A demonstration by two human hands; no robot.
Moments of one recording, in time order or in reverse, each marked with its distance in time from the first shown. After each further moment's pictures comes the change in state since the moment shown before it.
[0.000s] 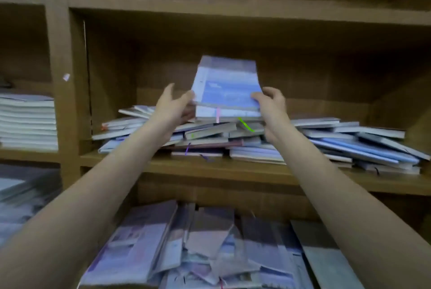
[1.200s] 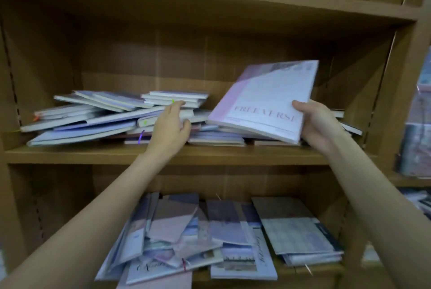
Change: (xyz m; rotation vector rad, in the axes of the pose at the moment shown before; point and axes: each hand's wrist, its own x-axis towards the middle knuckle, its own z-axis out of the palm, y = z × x) left_hand -0.019 -0.073 0.067 0.790 -0.098 0.466; right_hand -0.030 -0.002 -0.168 0.176 -0.049 0.159
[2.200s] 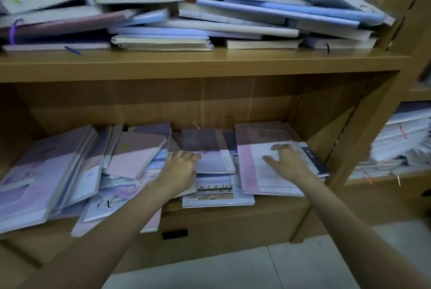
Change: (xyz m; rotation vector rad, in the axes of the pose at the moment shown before) left_hand -0.175 -0.061 0.225 0.468 -0.841 0.080; right_hand -0.032 0.273 -0.160 -1.424 -0.112 0.485
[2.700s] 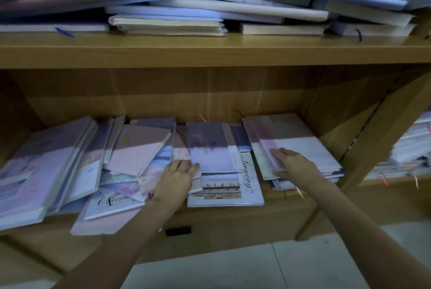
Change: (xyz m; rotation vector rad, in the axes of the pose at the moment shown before) left_hand -0.012 -0.022 0.054 0.149 0.145 0.077; right_hand 0.016 0.008 0.017 -0.403 -0.105 -0.262
